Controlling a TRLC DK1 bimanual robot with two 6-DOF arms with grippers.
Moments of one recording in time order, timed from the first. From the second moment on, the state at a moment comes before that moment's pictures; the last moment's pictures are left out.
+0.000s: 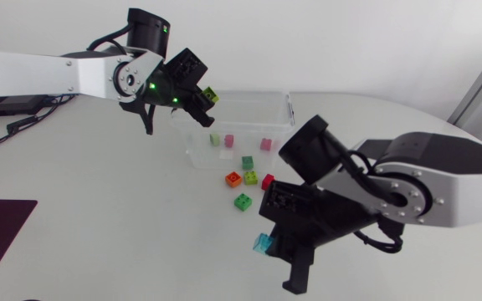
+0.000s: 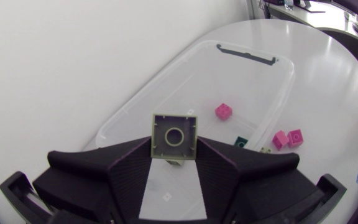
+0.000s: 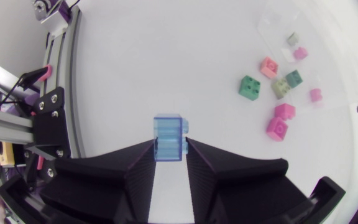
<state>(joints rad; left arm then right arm) -0.37 1.87 1.43 -0.15 0.13 0.55 0.77 1.40 0.86 -0.64 -0.20 -0.42</state>
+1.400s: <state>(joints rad) -0.50 1.42 0.85 -0.28 0.19 0.65 0.40 1.86 1.52 -0.37 -0.15 -0.36</state>
